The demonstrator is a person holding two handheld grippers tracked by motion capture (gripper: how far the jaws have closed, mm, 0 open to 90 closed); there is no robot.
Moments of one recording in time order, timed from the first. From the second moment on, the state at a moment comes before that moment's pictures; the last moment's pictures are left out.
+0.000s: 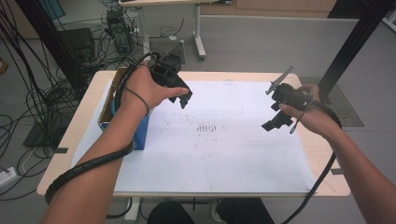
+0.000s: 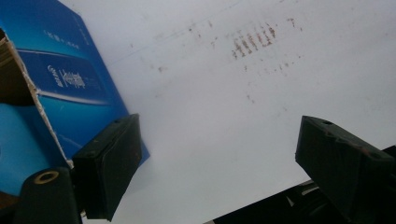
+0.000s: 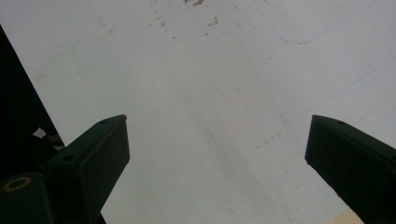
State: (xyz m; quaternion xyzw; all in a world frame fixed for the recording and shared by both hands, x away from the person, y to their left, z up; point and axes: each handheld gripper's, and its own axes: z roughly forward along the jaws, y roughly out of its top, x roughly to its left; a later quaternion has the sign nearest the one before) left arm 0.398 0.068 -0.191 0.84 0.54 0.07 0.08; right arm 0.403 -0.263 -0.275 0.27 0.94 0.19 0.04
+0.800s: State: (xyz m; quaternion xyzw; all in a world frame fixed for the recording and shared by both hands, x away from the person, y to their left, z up) left arm 0.395 0.058 -0.191 0.84 0.53 0.08 0.08; right arm 0.408 -0.263 -0.276 0.26 0.94 0.19 0.04
